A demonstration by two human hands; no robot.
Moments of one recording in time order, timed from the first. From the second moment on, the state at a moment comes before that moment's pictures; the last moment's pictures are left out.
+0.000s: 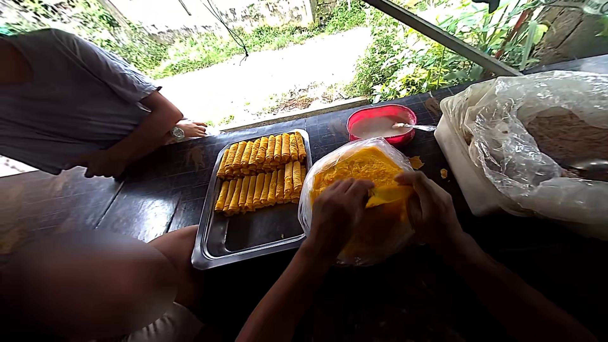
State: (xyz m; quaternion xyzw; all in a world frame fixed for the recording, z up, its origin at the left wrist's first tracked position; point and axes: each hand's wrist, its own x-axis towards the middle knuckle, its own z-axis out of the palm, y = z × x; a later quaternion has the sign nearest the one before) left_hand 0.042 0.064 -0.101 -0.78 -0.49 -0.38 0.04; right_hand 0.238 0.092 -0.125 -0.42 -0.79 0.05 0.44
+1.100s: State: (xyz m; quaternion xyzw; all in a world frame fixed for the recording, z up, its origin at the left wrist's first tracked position) left_hand 0.050 0.071 -0.116 -0.80 -0.53 -0.25 0.10; right_hand 0.242 0.117 -0.136 -0.31 -0.90 -0.06 0.31
